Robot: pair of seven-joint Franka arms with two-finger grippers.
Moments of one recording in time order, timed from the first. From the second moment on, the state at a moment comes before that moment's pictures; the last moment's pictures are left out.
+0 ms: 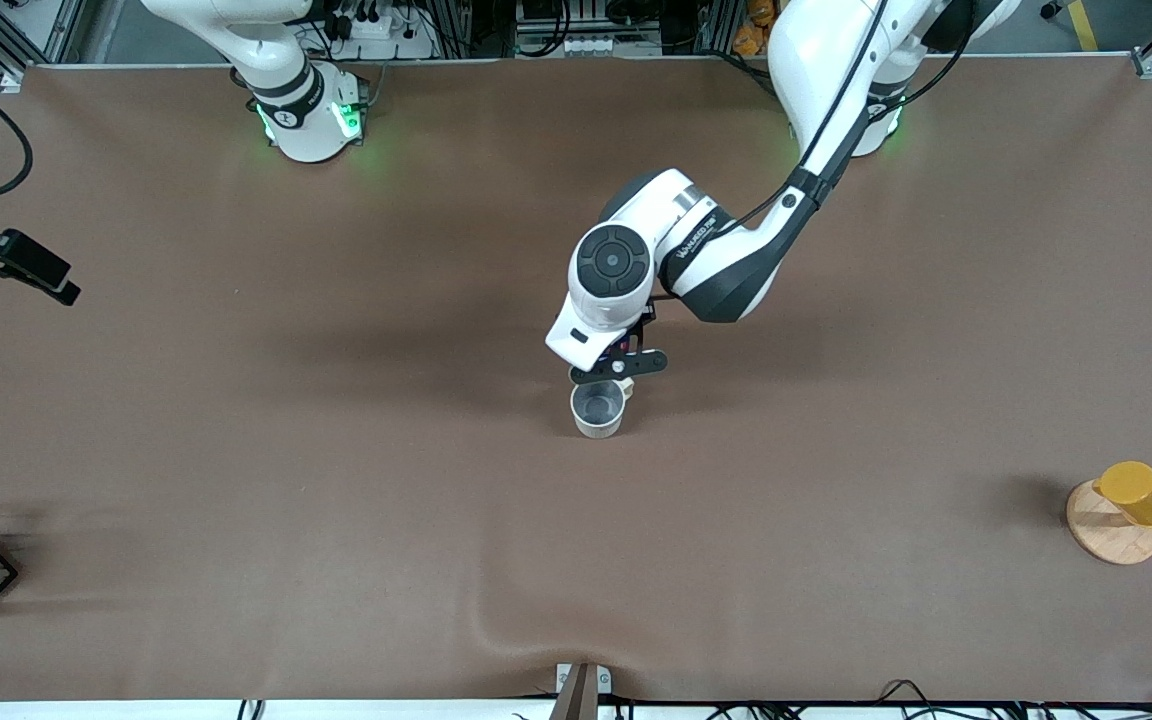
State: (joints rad) left arm -0.54 0.69 -0.27 -1.34 0.02 1.87 -0.94; right arm -0.02 -0.04 -0.04 -1.65 0.00 1.69 0.17
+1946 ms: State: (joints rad) left arm -0.38 0.40 -0.23 -1.29 0.06 1.72 -0.80; right arm -0.02 -0.04 -0.03 -1.65 0.00 1.68 0.17
